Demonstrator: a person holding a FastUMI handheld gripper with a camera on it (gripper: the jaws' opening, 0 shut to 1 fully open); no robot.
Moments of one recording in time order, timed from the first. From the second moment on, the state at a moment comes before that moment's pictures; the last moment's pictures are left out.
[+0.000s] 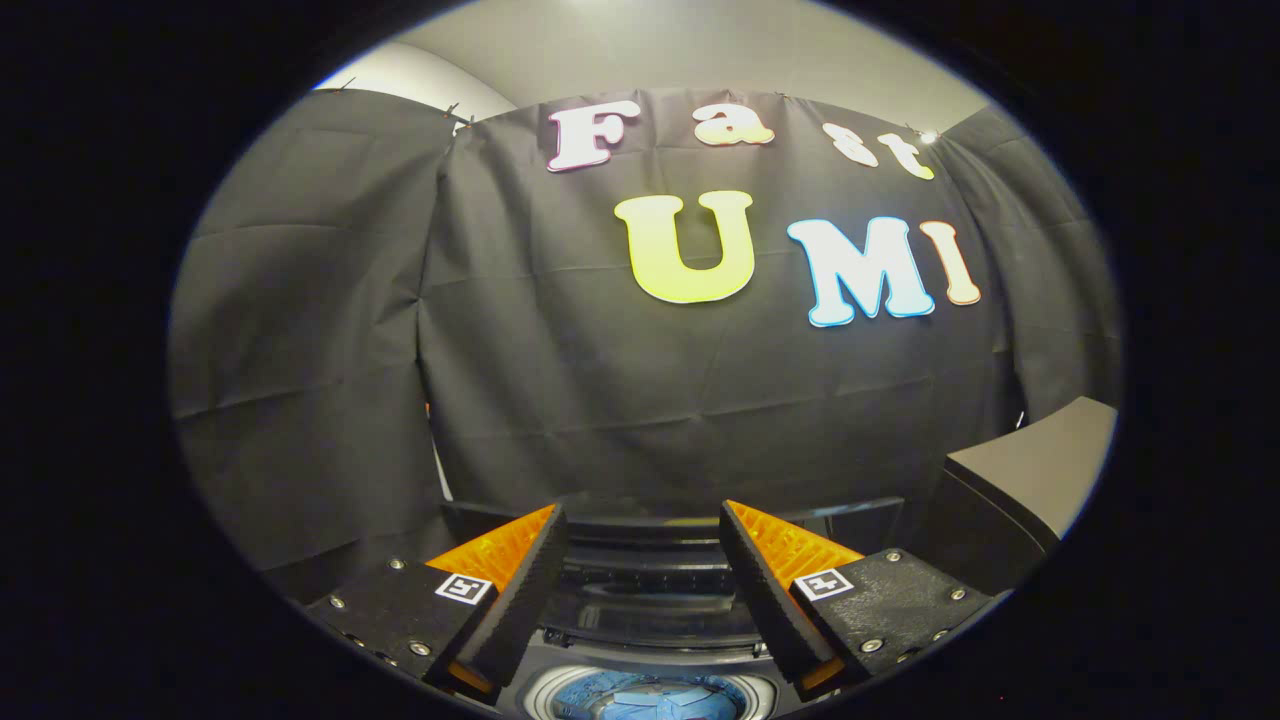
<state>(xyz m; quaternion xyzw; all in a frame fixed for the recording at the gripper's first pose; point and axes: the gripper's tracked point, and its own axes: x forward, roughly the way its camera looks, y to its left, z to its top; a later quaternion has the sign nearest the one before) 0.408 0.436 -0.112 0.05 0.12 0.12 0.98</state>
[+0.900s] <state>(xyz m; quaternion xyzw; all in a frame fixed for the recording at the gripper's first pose) 0.492 0.416 -0.162 0.01 0.19 0.04 0.98</state>
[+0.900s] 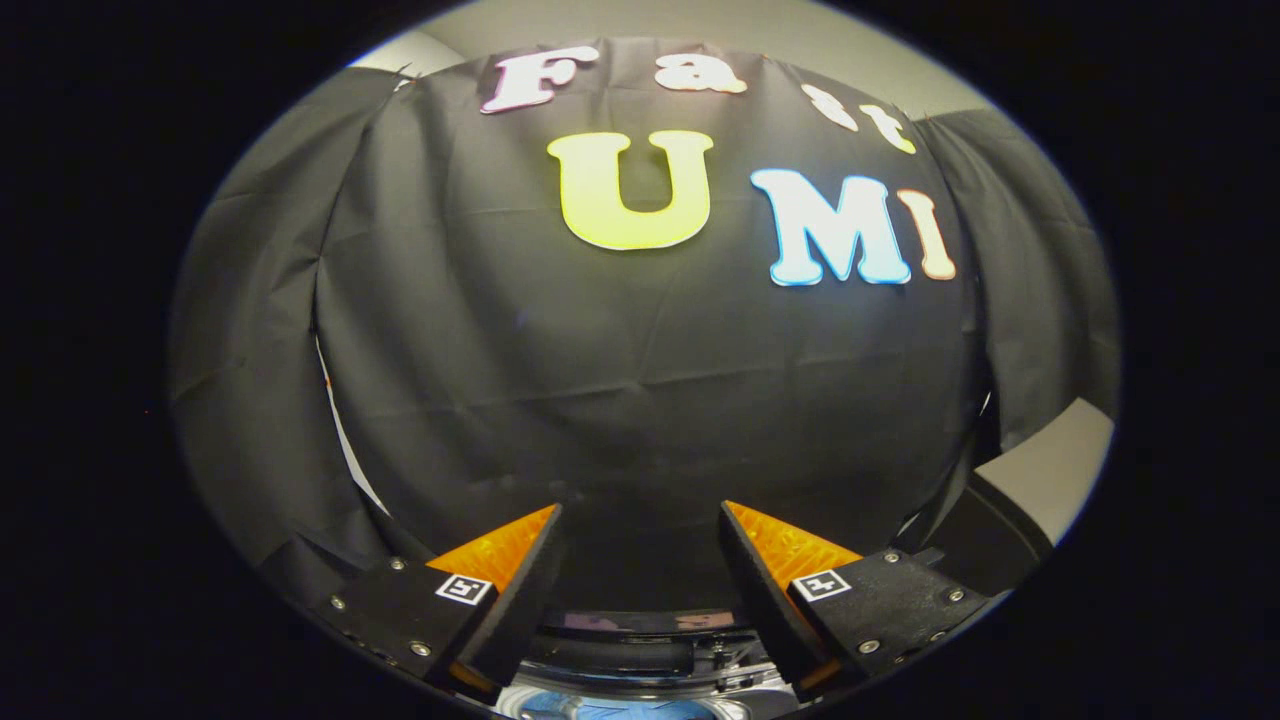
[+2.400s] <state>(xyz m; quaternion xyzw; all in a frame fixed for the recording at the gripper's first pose) 0.322 0.415 -0.206 0.00 0.17 0.09 0.98</state>
